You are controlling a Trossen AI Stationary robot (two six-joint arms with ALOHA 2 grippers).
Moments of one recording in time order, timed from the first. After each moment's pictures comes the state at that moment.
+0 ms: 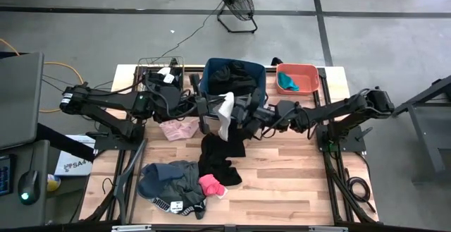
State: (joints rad) left arm -0.15 1.30 1.36 -0.18 -0.51 0.48; right arm 0.12 1.45 0.96 0.65 0.39 -1.36
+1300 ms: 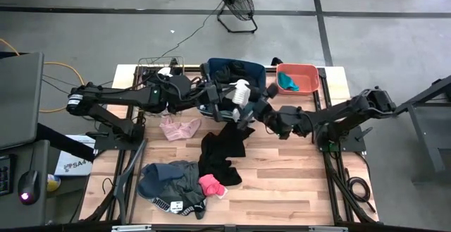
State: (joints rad) left arm -0.02 1.38 1.36 0.02 -0.40 0.49; right arm 0.19 1.44 0.96 0.63 0.89 -0.35
